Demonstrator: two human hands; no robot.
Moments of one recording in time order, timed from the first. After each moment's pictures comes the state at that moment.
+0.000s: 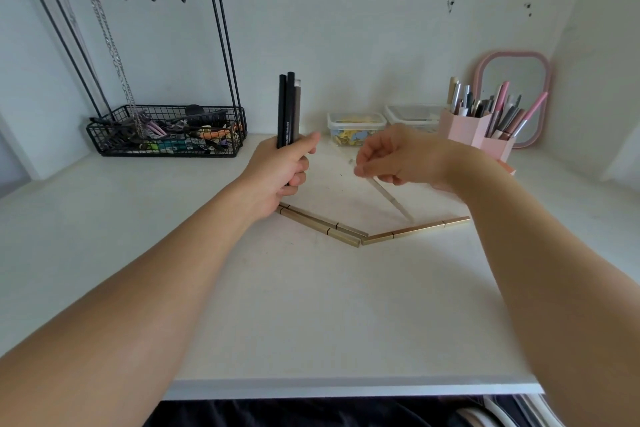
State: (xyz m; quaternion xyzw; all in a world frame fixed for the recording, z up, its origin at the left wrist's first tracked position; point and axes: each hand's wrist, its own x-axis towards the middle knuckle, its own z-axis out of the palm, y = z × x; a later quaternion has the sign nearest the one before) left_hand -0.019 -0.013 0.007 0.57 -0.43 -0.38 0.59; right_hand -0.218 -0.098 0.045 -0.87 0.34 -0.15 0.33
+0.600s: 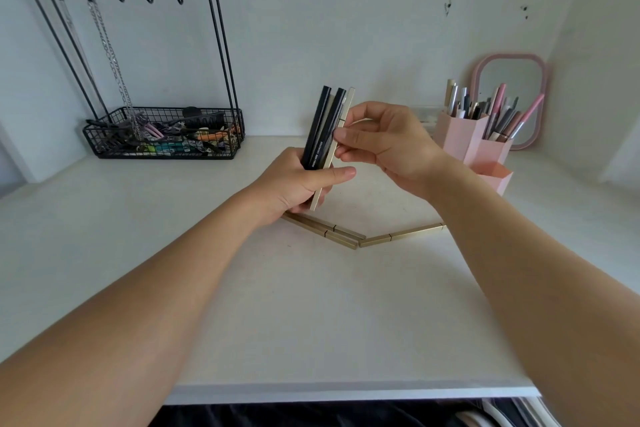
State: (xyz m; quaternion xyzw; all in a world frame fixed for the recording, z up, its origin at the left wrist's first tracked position) left_hand -0.037 -0.007 0.004 0.56 -0.58 -0.35 0.49; right_hand -0.196 -0.084 0.042 -0.69 0.18 -0.39 0.58
